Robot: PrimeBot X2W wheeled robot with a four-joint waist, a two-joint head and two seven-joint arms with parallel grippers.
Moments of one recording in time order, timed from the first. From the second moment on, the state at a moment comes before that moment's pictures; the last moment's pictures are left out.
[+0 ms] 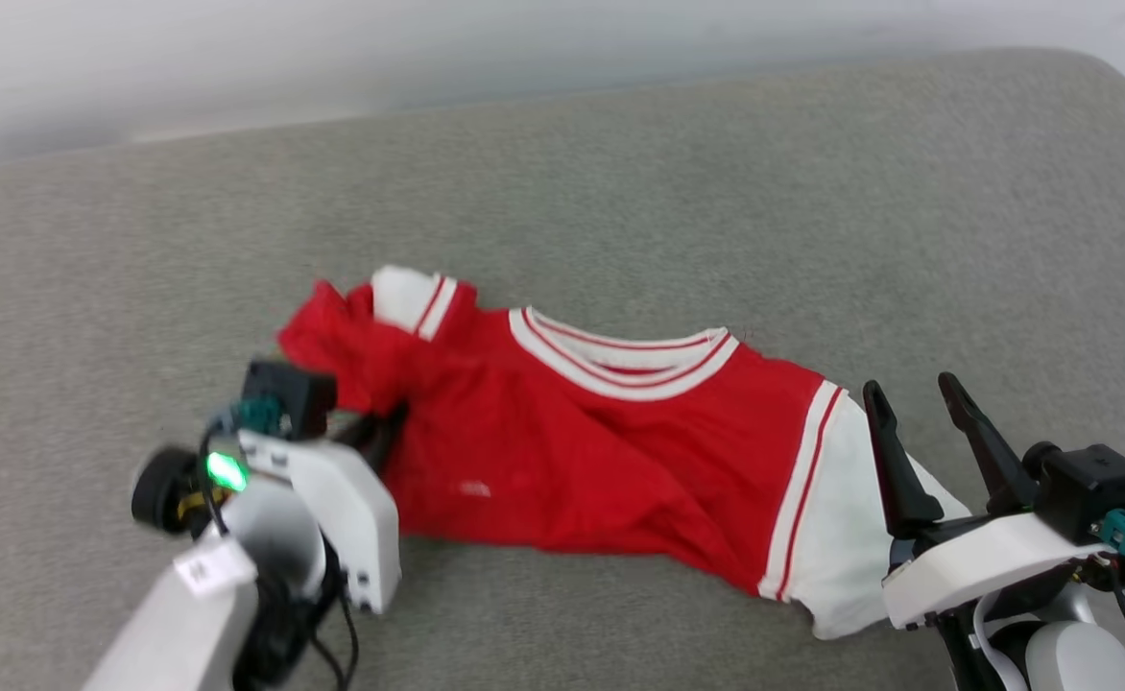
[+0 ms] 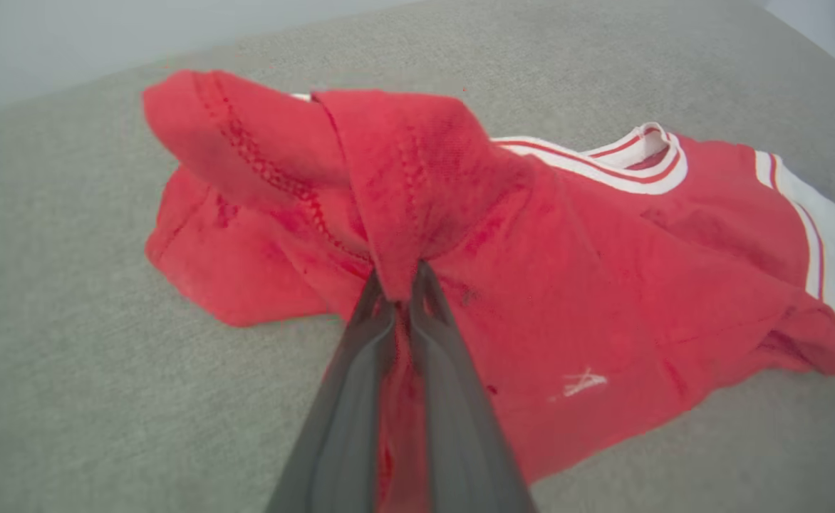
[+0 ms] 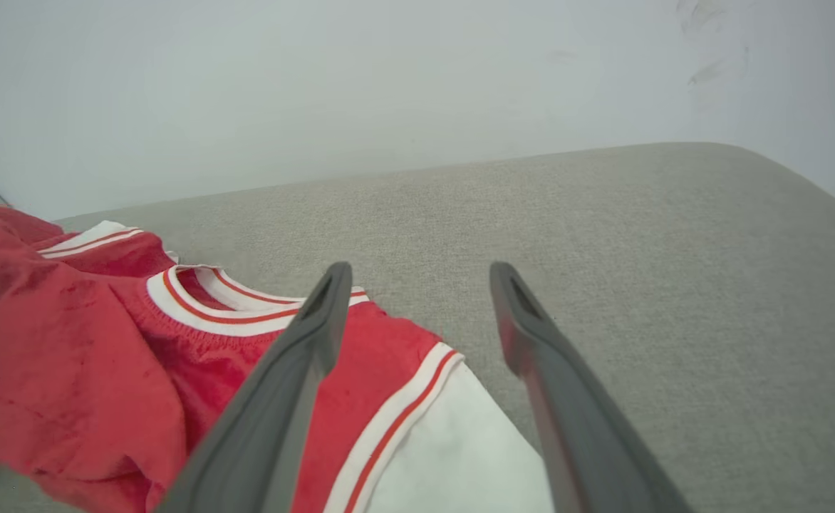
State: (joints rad) left arm -0.34 0.42 -0.39 0.03 -0.51 0.02 0.37; right arm -0.09 -0.05 0.04 0.01 0.20 0.13 -0.04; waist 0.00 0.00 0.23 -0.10
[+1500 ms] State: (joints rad) left arm -0.19 0.49 -0.38 -0.06 -0.55 0.10 0.49; right arm 0.00 -0.05 0.02 -0.11 0.20 0.13 0.07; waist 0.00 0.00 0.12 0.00
